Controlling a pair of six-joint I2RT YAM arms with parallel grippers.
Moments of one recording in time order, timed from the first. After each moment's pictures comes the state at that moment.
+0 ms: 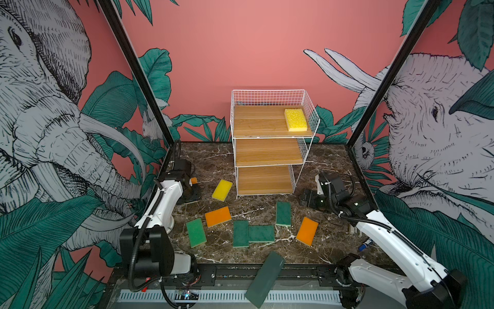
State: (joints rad) left arm -0.01 1.34 1.12 -1.04 -0.07 -0.20; right arm 0.50 1.02 0.93 -0.79 -0.02 0.66
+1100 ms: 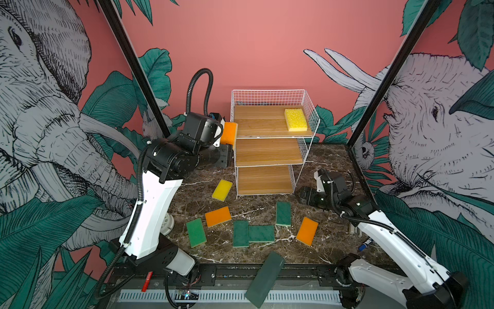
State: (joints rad) left arm -0.65 1.54 2.33 -1.50 -0.16 -0.29; right arm 0.50 1.01 0.95 -0.75 -0.05 0.63
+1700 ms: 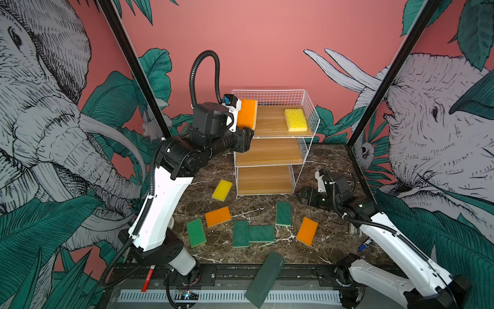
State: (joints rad) left arm -0.72 1.58 2.34 -1.14 -0.15 -0.26; right arm 0.50 0.98 0.95 -0.75 -0.06 0.63
